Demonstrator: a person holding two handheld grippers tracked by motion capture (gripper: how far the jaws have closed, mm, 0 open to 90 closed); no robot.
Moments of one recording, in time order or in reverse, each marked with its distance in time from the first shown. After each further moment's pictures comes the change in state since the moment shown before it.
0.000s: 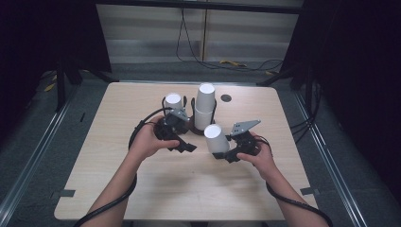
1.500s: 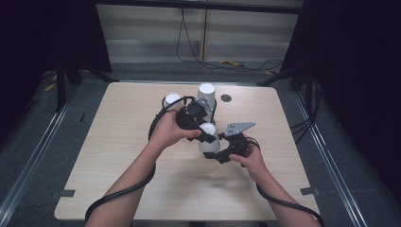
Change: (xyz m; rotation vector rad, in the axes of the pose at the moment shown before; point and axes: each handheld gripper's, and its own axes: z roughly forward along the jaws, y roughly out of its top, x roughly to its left) left arm -0.015 0.071 0.010 0.018 -0.026 0.042; right arm 0.009 0.007 0.023 -0.147 0.046 -0.004
